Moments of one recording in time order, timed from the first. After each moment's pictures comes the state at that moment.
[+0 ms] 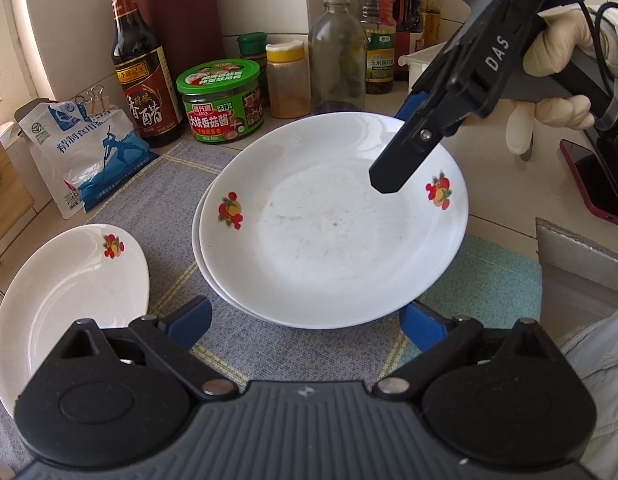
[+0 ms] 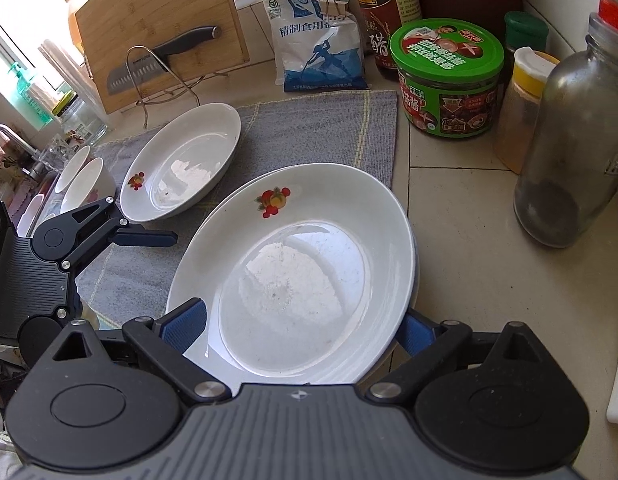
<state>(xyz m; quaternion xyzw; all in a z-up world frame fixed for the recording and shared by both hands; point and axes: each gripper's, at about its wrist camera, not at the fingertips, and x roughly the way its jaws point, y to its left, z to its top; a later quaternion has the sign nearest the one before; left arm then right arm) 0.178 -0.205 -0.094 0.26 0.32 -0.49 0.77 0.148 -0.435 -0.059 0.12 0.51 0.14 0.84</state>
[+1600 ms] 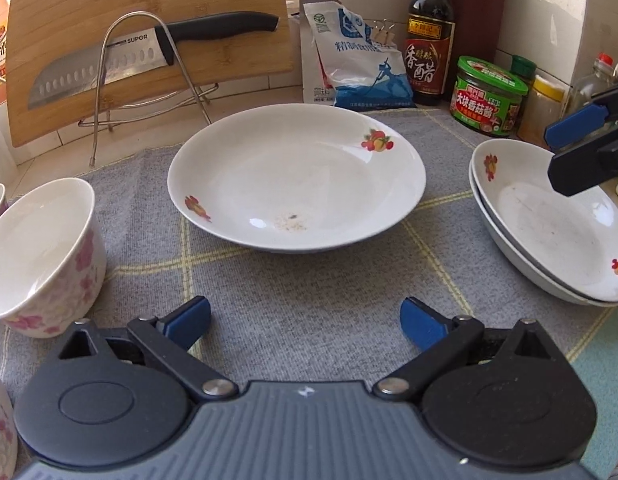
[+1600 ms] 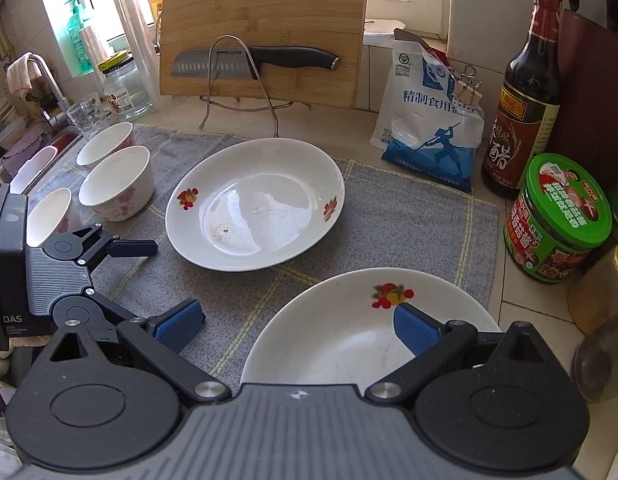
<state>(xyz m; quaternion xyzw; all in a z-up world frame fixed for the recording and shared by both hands) 0.209 -0.110 -0.123 0.09 0.38 -0.20 0.90 0.194 -0.335 -0.038 -0.03 0.45 0.19 0.87</state>
